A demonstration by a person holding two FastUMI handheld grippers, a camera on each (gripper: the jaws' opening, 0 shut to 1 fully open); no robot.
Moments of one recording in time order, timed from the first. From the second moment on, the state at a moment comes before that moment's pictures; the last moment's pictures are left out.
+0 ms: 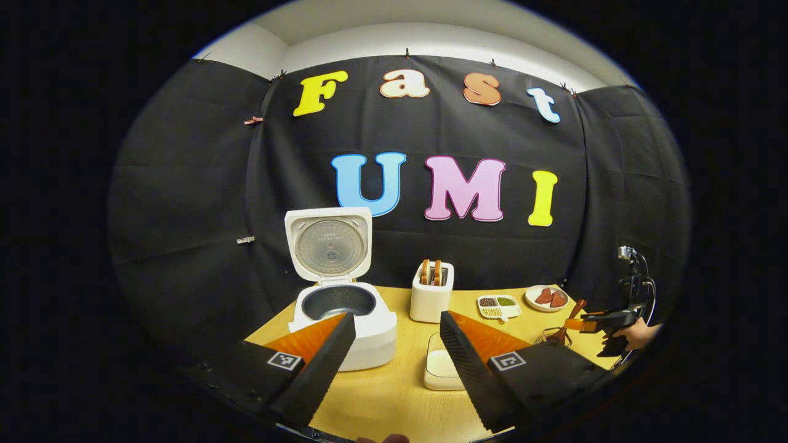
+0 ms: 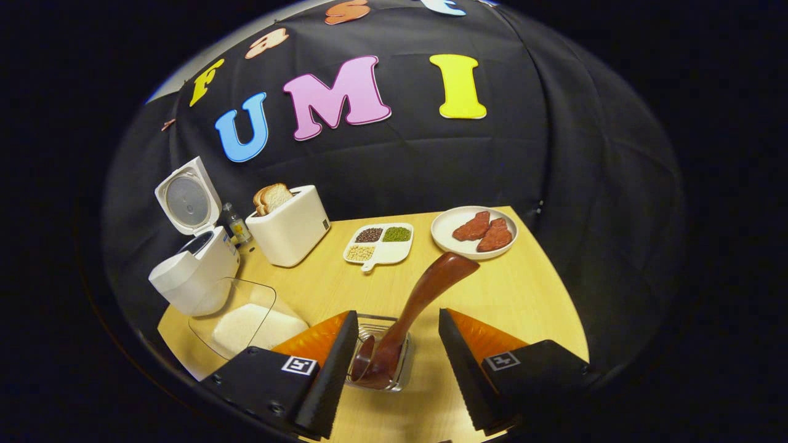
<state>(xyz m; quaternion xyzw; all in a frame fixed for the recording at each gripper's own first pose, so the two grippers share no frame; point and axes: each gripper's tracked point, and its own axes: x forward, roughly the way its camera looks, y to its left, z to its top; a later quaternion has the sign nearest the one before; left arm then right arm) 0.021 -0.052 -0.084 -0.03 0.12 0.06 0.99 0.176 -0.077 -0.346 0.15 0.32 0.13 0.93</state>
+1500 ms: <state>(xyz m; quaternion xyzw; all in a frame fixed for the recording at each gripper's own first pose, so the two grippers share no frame) -0.028 0.002 -0.089 -0.08 0.14 0.09 0.98 0.175 -0.082 -0.306 0.23 0.29 0.07 0.93</state>
